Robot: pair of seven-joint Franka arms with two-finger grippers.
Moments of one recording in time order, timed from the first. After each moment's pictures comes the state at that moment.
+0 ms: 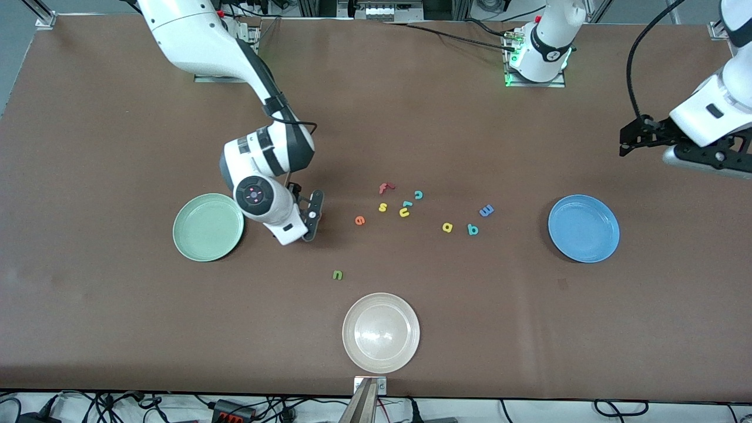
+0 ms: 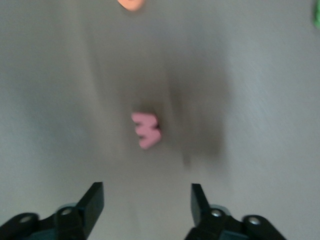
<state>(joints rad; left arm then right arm) -0.06 0.01 0.02 -1.73 0.02 1.67 0.17 0.60 0.67 -0.11 -1.61 0.13 2.08 -0.97</state>
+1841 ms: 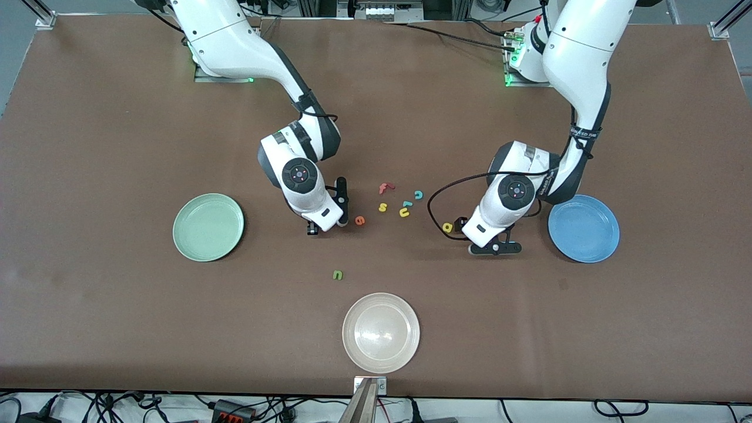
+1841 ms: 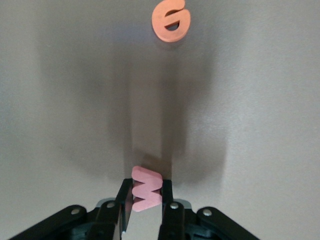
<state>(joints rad) -0.38 0.63 0.00 -1.85 -0.01 2.42 -0.42 0.68 0.73 -0.11 -1.66 0.02 2.29 -1.08</state>
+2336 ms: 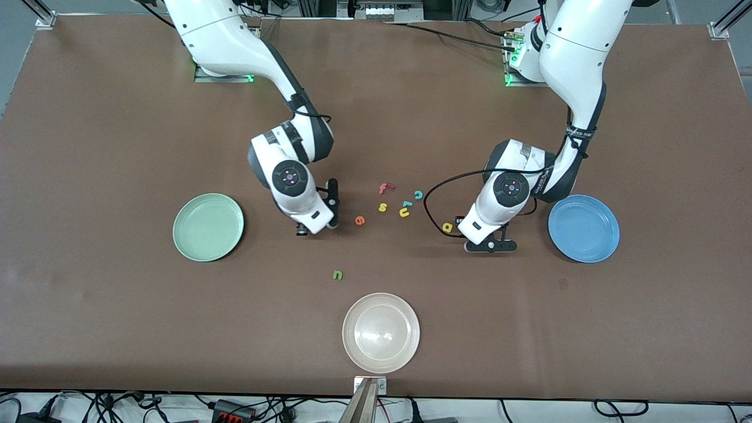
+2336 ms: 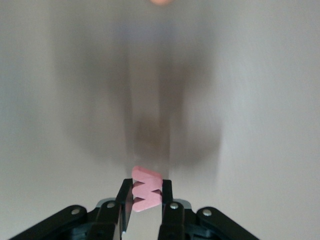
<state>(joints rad) -0.40 0.63 -0.01 -1.86 -0.01 2.43 -0.42 0.67 0.67 -0.18 -1.66 0.02 2.18 -1.08</state>
